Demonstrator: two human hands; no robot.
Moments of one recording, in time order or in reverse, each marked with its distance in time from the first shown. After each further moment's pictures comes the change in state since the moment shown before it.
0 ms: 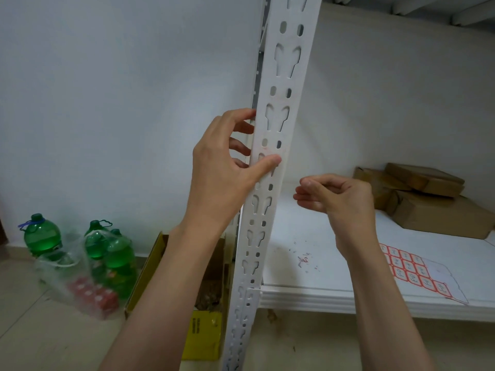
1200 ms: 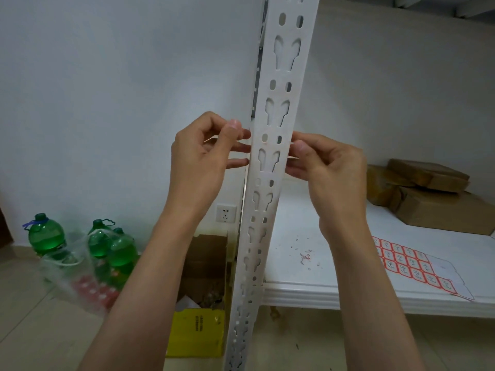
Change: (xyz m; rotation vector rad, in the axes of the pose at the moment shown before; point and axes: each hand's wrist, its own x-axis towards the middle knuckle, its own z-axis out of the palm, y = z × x) left_hand 0.008 -0.011 -0.015 -0.238 0.007 -0.157; right_hand -0.007 -0.039 0.037 -0.048 0.009 -0.218
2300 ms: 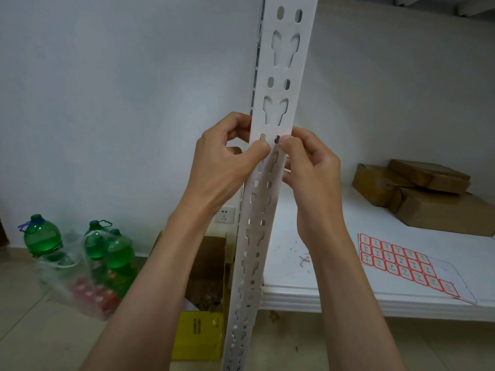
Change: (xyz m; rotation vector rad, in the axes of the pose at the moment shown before) left_hand 0.011 -0.011 0.022 0.085 -0.122 0.015; right_hand -0.004 0.002 0.023 0.114 -0.020 0.099
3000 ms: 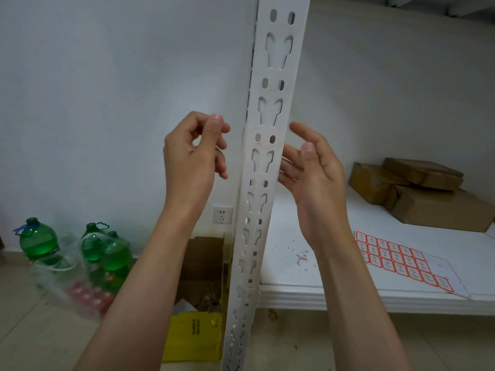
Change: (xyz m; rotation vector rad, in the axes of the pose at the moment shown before) left_hand -0.005 -0.007 -0.015 -0.127 0.268 -0.021; right_hand -0.005 0.005 -0.015 0.180 -0.067 0.016
